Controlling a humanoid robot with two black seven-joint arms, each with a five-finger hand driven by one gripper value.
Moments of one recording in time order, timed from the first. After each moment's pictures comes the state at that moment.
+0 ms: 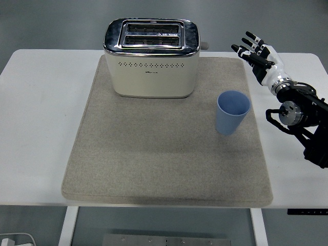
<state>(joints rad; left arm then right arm) 0.00 0.00 -0.06 -0.10 -0.04 -0.08 0.10 0.96 -0.22 0.46 0.62 -0.12 -0.03 0.30</state>
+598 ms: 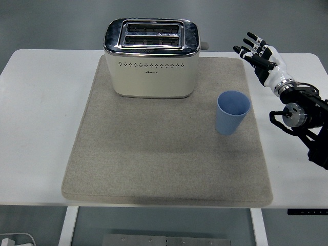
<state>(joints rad) 0.00 0.00 -0.06 -0.10 -0.04 -0.08 0.10 0.94 -0.26 0.46 0.64 -0.13 0.02 0.31</state>
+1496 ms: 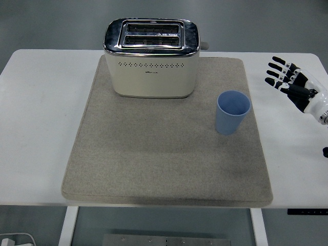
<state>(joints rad) 0.00 0.00 -0.06 -0.10 -0.04 -0.08 0.11 0.73 -0.64 0.45 0.97 -0.26 0.17 0.39</state>
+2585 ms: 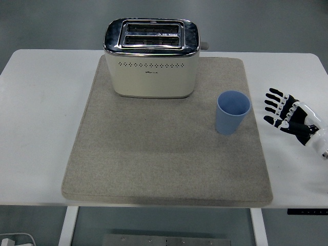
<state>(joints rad) 0.00 0.00 -0.06 -0.10 -0.04 -0.08 0.11 0.51 -0.68 0.47 1.11 -0.45 0.12 0.61</state>
